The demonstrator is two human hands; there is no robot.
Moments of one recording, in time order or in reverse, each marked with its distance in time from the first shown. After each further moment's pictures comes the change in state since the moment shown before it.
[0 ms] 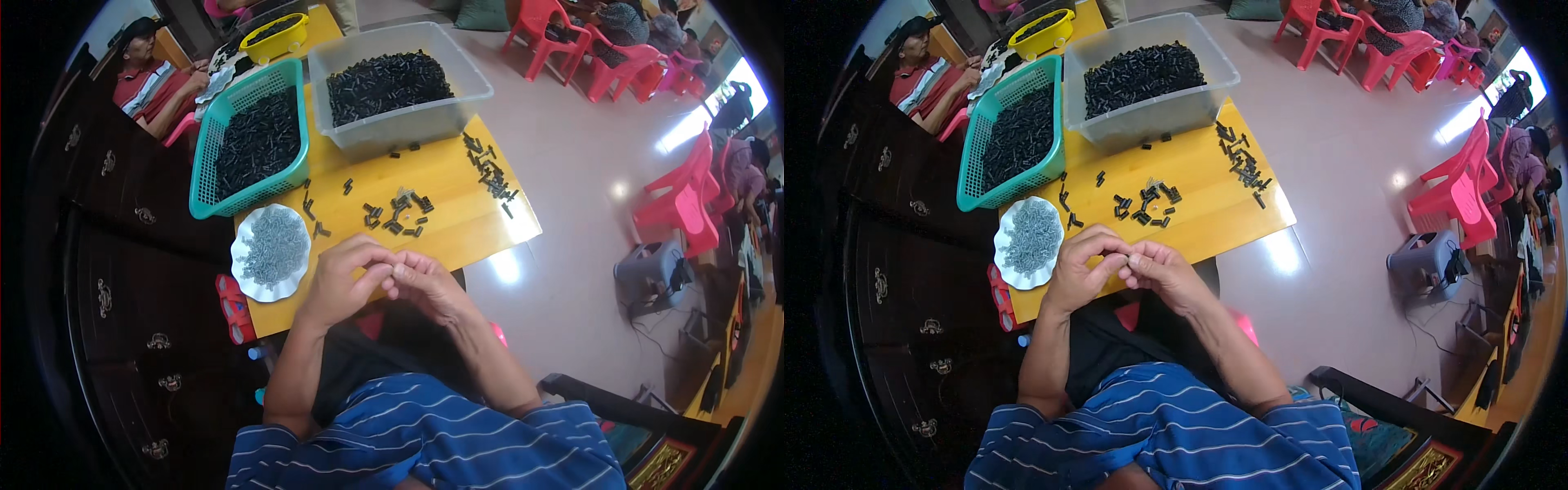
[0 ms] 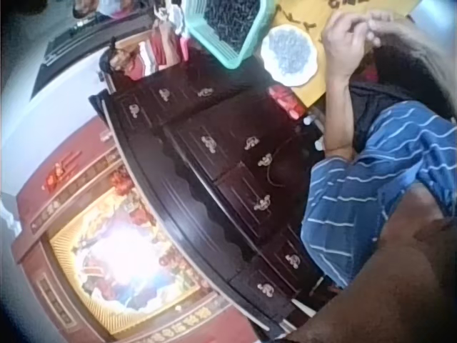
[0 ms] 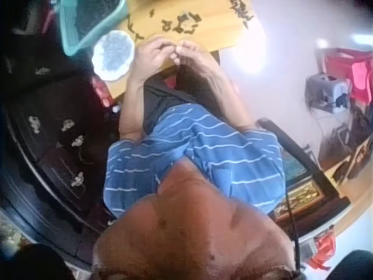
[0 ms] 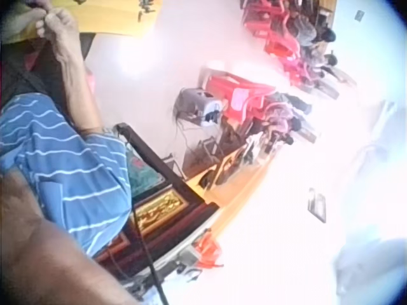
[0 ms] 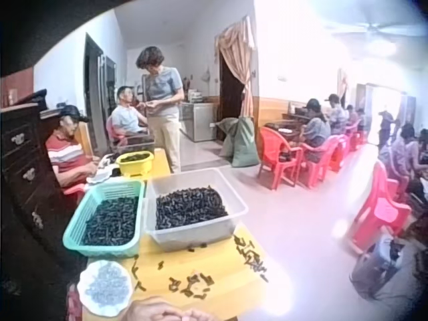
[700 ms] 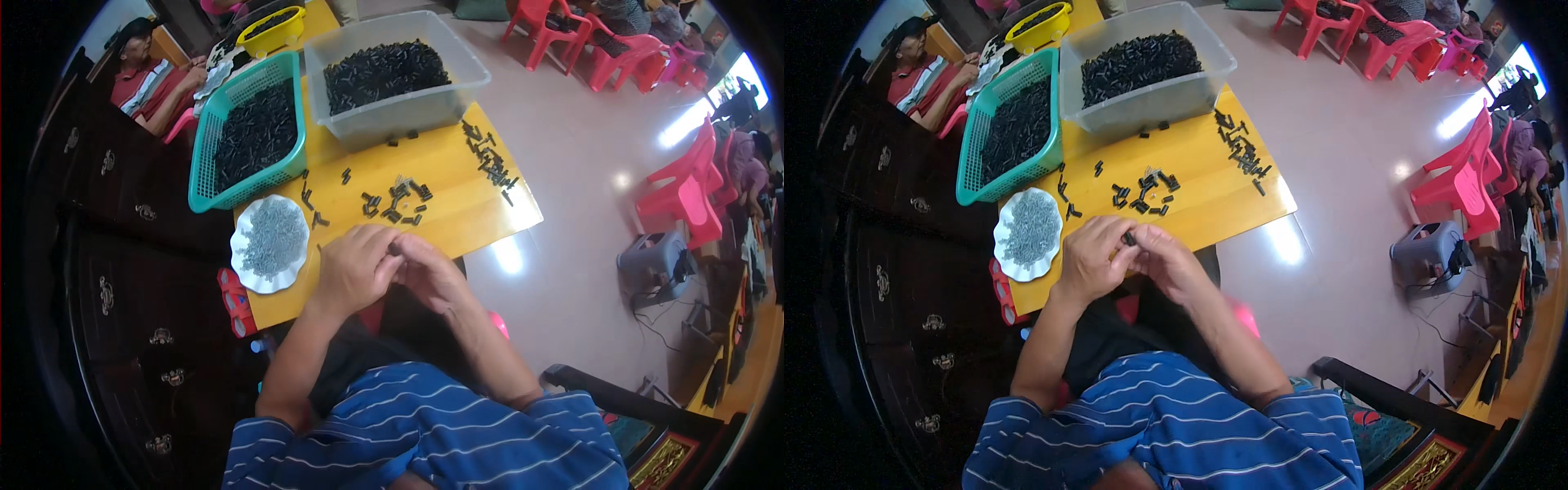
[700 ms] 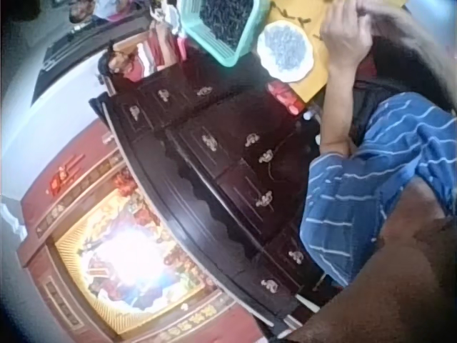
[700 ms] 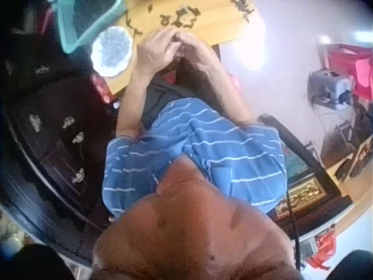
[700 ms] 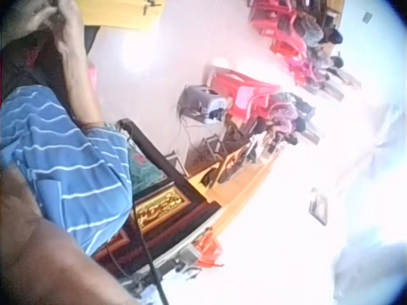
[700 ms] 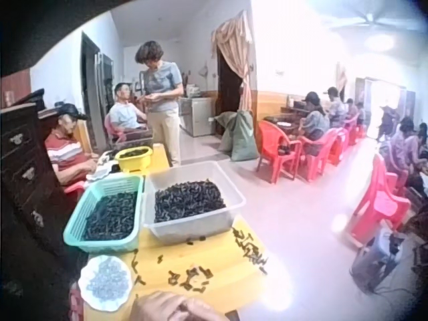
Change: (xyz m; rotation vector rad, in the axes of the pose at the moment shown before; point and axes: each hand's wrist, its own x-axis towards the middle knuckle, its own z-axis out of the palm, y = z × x) left_hand 0.006 -0.001 0.023 0.474 0.075 0.202; right_hand 0.004 0.003 -0.001 0.166 -0.022 -0.061
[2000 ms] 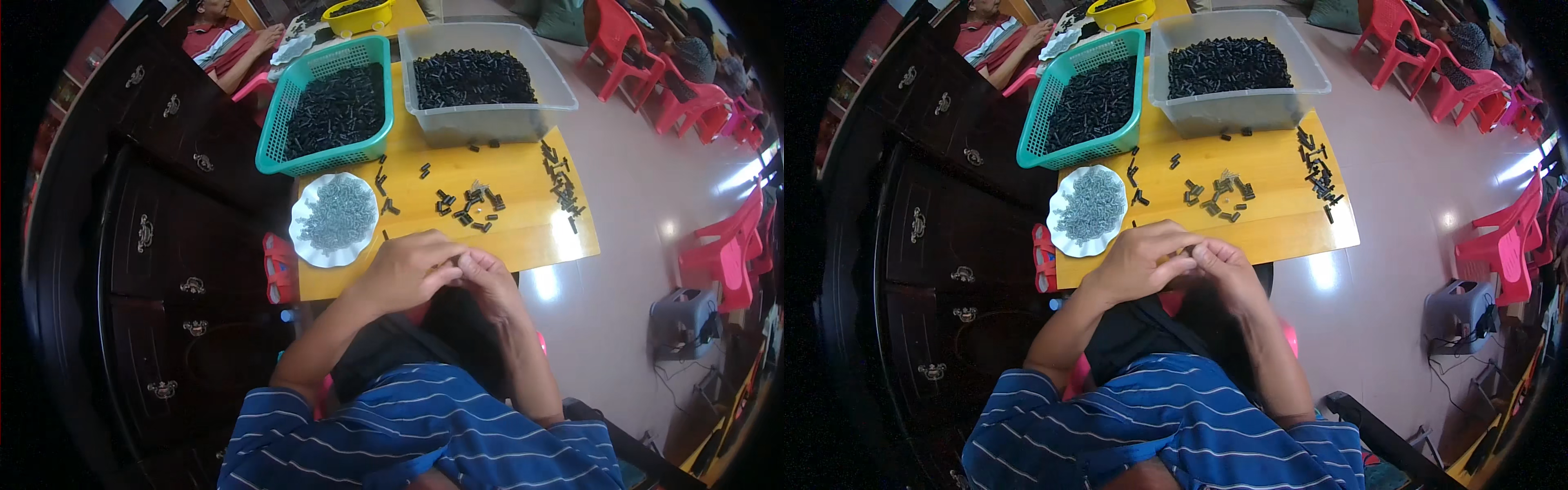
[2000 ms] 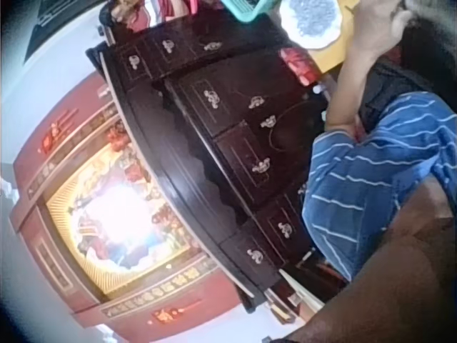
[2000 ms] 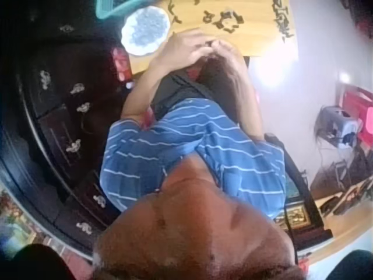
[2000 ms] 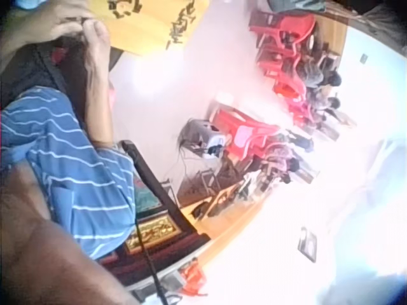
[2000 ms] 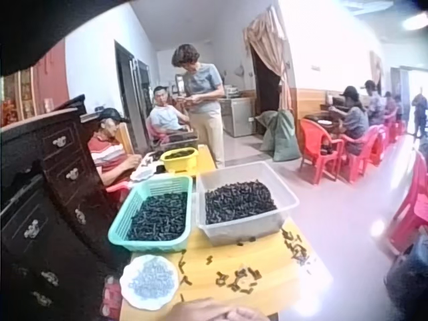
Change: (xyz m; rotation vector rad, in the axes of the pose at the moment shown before) left_hand -0.010 0.005 -0.034 -0.203 -0.205 -0.204; right_hand -0.005 0.000 0.004 -0.342 0.057 0.010
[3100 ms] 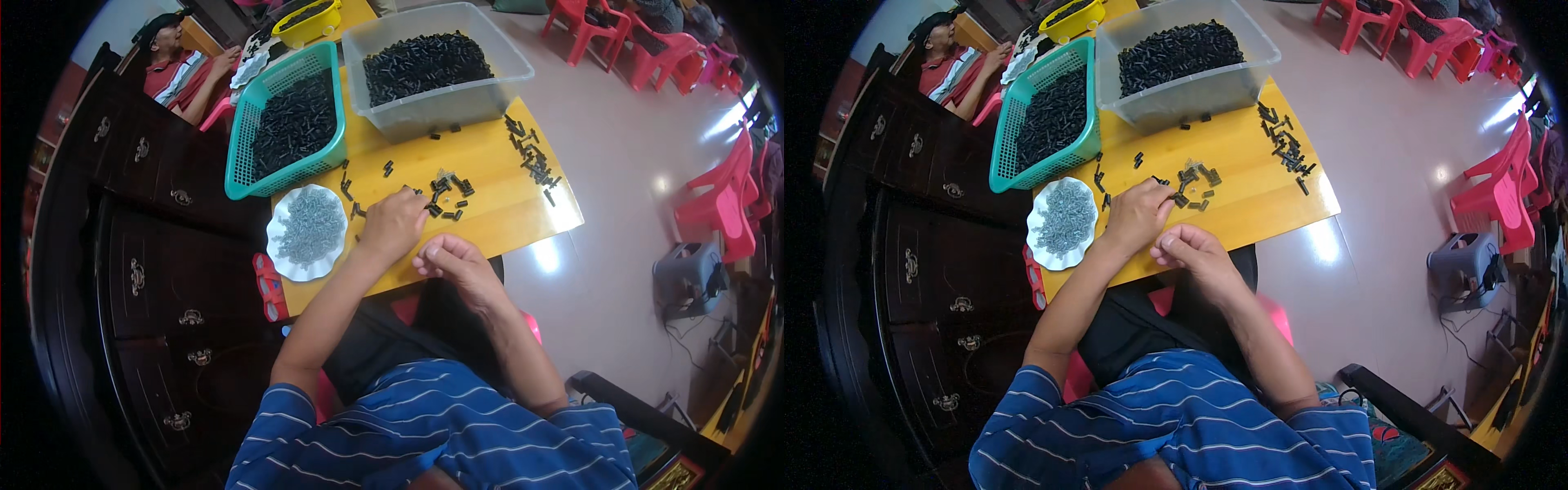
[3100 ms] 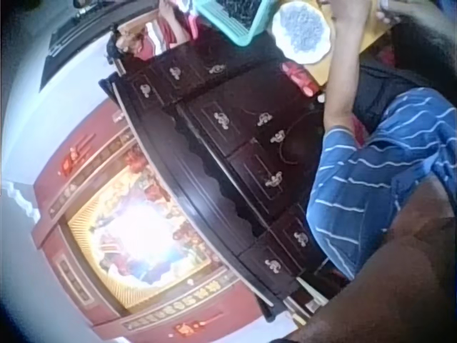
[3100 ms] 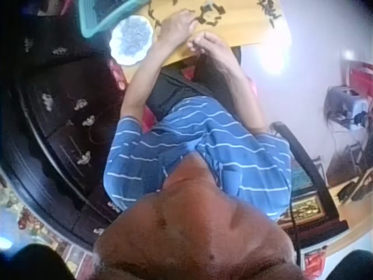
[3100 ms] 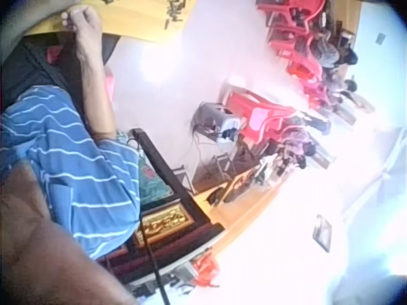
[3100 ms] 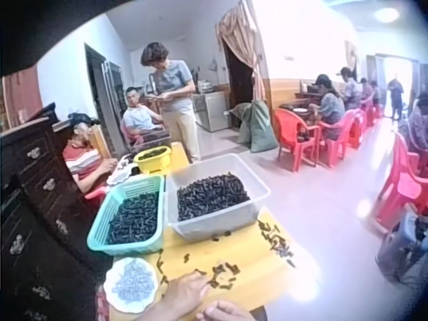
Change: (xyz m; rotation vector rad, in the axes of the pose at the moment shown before) left_hand 0.055 -0.076 0.054 0.391 0.085 -0.028; right_hand 0.001 -0.009 0.003 -0.044 0.048 0.018
